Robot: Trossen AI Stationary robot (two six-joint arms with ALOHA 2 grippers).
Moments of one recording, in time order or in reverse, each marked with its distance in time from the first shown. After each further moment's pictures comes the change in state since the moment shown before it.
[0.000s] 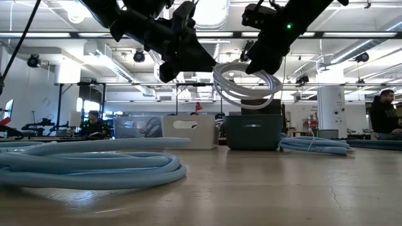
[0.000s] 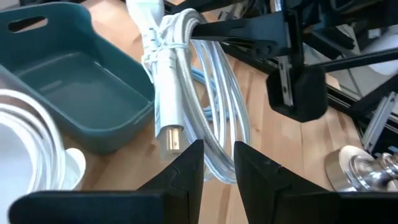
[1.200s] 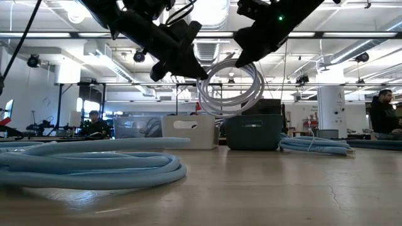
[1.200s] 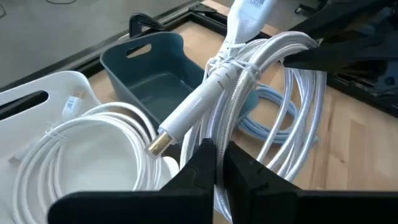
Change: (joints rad) left arm 0.004 0.001 -0.003 -0.016 -0.319 0.029; right arm -0.001 -0.001 0.001 0.156 -0.080 0.055
